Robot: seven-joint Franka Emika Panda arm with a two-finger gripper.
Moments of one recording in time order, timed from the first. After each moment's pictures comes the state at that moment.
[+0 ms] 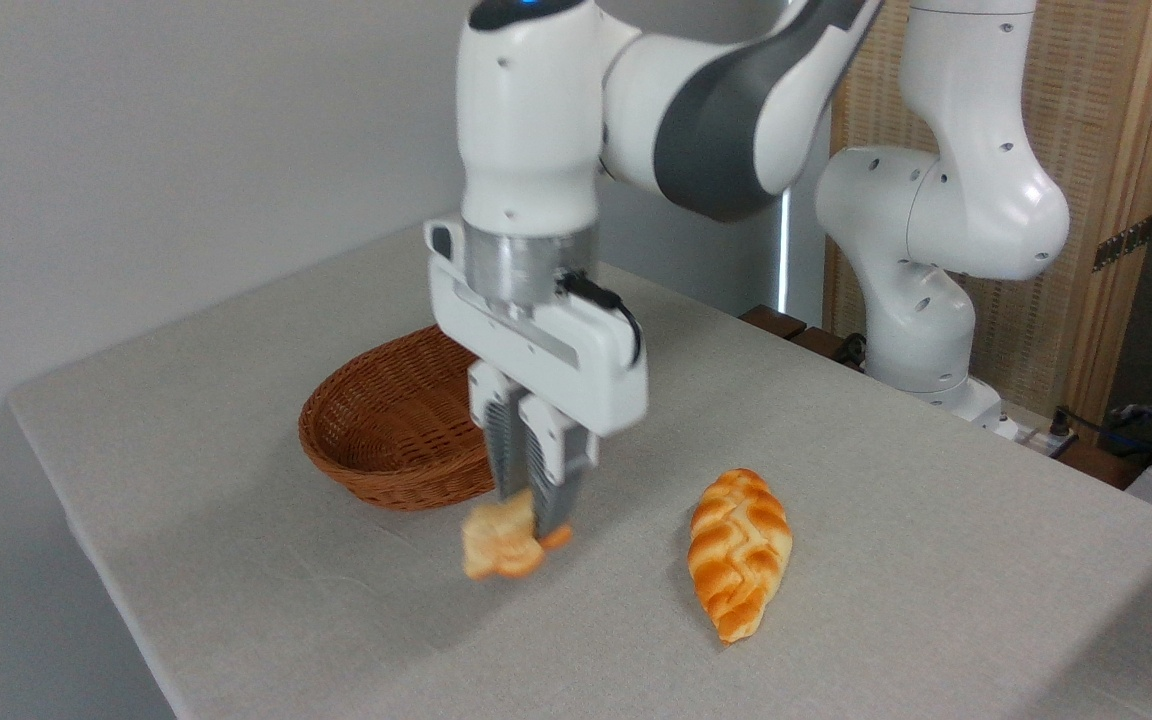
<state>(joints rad) 0.13 -0.17 -0.09 -2.17 -0.09 2.16 0.84</state>
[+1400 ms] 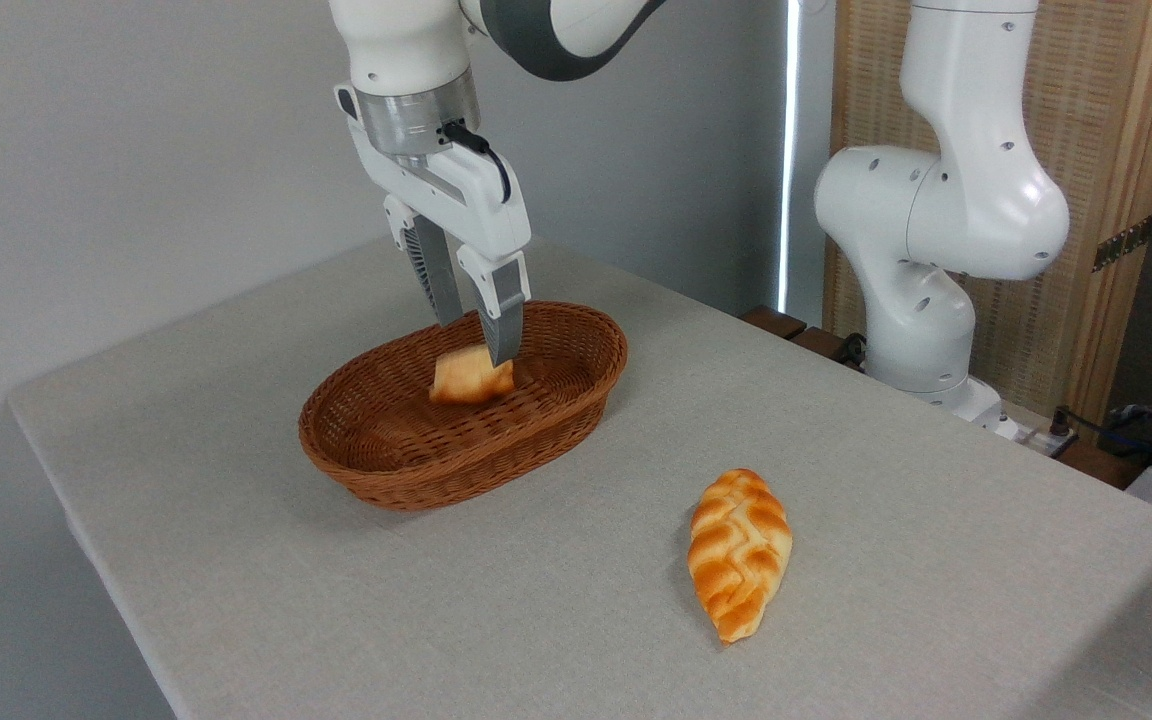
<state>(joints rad) 0.13 -0.19 -0.37 -2.00 -0.20 1.77 0.61</state>
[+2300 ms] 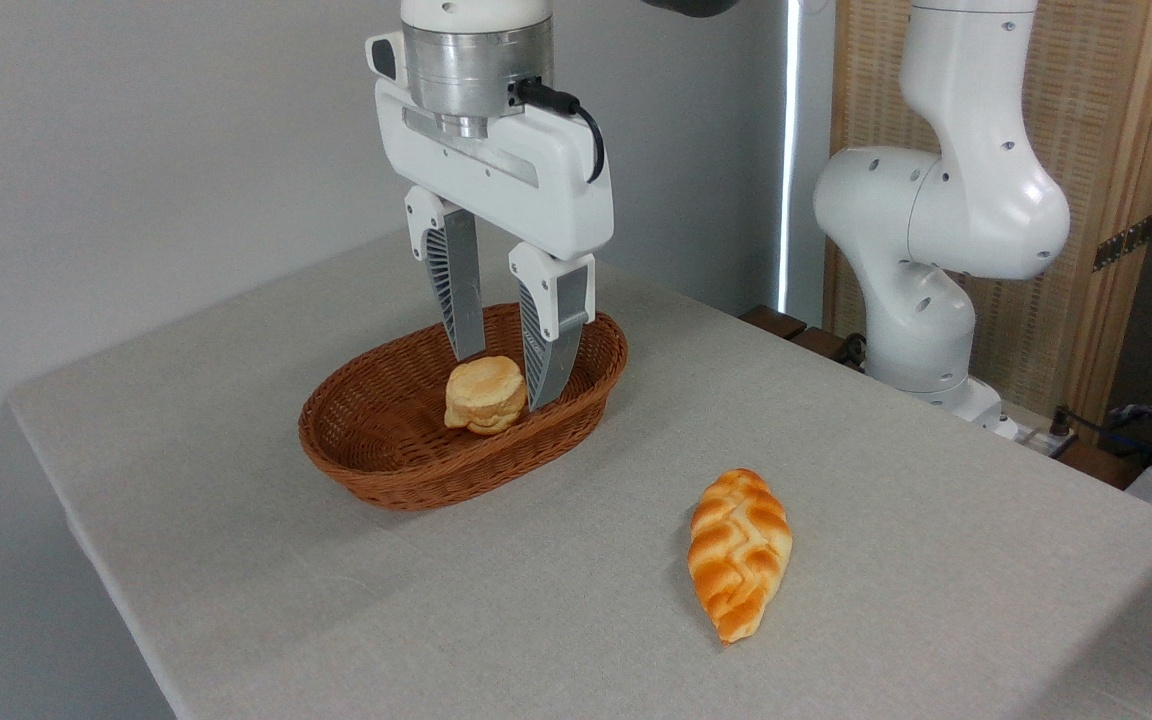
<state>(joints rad) 0.15 -0.19 -0.13 -1.88 -0.10 1.77 0.80</state>
